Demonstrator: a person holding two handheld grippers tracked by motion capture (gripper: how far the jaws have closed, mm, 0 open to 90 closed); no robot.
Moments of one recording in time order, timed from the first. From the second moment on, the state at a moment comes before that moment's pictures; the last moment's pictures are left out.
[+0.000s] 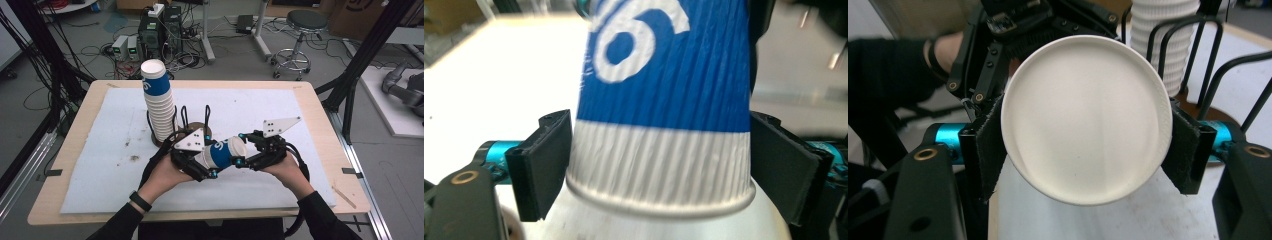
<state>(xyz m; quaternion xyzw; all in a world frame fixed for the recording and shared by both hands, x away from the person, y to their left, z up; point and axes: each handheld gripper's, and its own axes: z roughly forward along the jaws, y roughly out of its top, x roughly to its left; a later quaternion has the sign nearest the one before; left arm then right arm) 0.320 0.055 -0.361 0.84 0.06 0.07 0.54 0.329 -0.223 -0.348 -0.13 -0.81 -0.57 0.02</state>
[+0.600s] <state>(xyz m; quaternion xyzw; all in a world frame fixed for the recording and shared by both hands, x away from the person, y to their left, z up) 0.326 0.064 -0.375 0.76 0.08 0.02 0.65 0.330 -0.228 -0.349 -0.13 -0.77 -0.62 0.04</state>
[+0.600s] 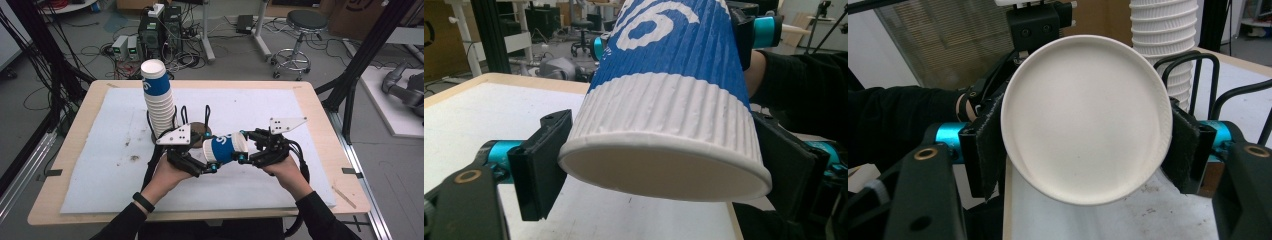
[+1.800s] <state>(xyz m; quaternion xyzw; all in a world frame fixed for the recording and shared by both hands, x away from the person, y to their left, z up) 0.321 0.061 -0.349 0.84 0.03 0.07 0.53 0.328 -0.216 -0.350 -0.09 -0.86 -0.50 0.02</state>
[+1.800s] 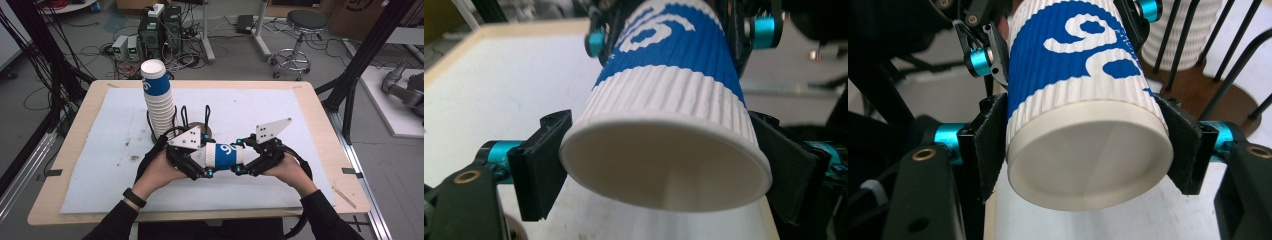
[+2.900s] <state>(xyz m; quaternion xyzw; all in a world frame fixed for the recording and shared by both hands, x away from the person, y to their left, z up) 0.328 0.069 -0.350 0.80 0.06 0.02 0.60 0.328 -0.225 -0.352 -0.10 -0.84 -0.53 0.00</state>
